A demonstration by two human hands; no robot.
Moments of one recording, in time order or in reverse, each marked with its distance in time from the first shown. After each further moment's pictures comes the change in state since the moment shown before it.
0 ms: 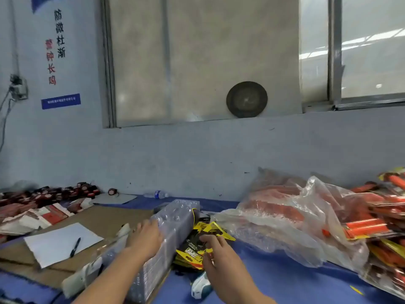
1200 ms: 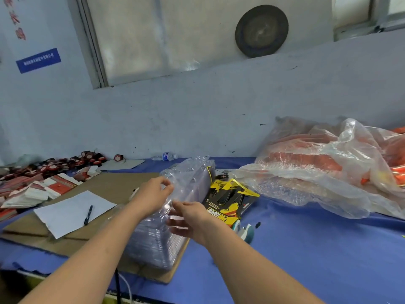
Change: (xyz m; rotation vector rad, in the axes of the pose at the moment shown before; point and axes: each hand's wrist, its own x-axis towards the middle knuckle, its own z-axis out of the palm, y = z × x) left_hand 0.046 -0.046 0.012 -0.470 -0.014 0.011; right_hand 0.114 -0.030 0.139 1.229 -0.331 0.730
